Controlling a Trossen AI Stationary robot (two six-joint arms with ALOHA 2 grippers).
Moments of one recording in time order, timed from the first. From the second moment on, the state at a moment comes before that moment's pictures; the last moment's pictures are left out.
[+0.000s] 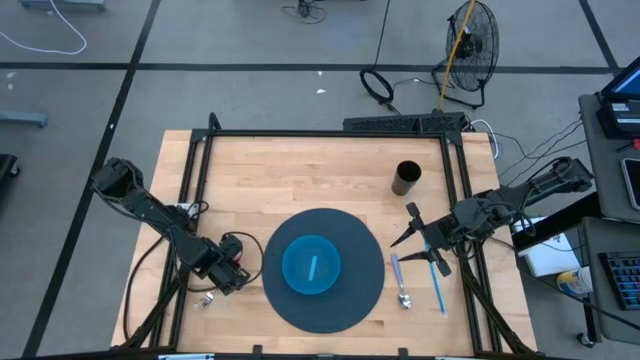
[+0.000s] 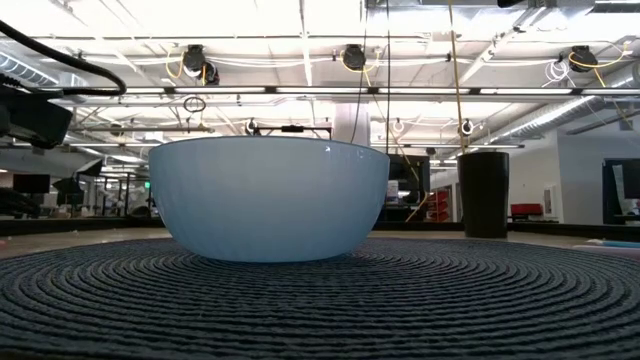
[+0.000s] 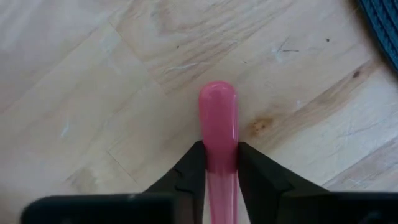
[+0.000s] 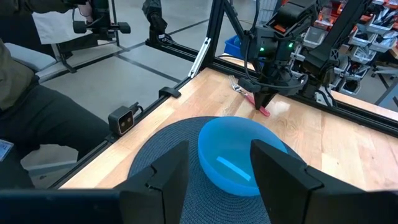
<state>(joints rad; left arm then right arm) -0.71 1.45 0.62 -0.69 -0.06 -1.63 0.40 0.77 0.66 -0.16 -0.02 -0.14</state>
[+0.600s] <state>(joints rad) -0.71 1.45 0.62 -0.69 -0.08 -1.65 0.40 0.77 0.66 -0.16 -0.02 -0.14</state>
